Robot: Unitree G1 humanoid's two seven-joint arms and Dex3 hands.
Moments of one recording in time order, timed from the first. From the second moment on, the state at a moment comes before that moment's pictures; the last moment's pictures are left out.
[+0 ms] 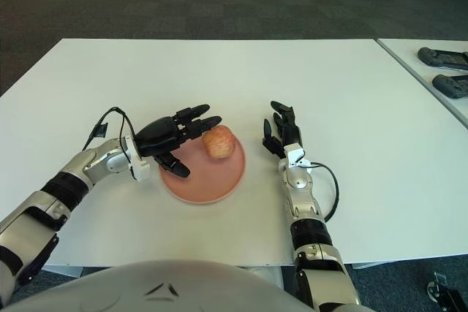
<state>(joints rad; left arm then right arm) -0.42 0.44 -0.50 0.52 0.72 -0.89 0.09 -0.14 -0.11 -0.06 0.54 -0.09 -0.34 -0.10</state>
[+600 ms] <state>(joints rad) -0.42 0.41 -0.31 0.42 0.19 -0.78 -0.14 -0.14 -0.11 -0.06 0.52 -0.09 -0.33 -0.10</state>
